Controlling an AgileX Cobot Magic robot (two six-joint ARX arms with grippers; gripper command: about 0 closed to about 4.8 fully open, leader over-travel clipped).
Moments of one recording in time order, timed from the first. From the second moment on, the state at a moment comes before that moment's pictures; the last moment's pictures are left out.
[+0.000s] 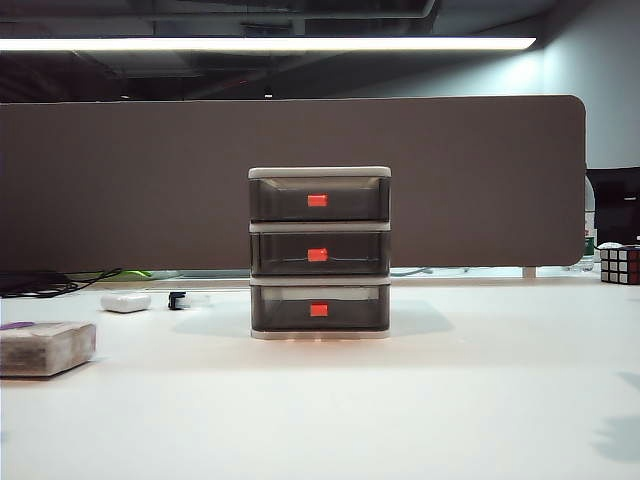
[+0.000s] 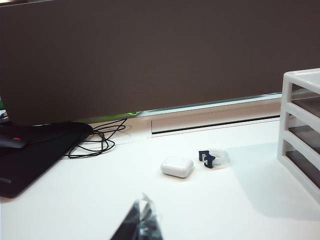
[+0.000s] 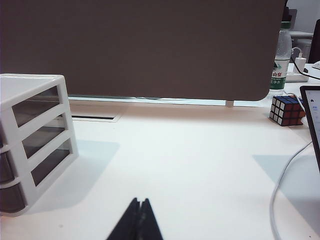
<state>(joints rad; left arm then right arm) -0.14 0.00 0.00 0.10 -0.07 0.14 0.00 0.00 0.01 0.07 -0.11 0.01</state>
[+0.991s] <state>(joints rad) -0.14 0.00 0.00 -0.01 0.57 -0.35 0.00 0.00 0.01 -0.02 -0.62 0.24</state>
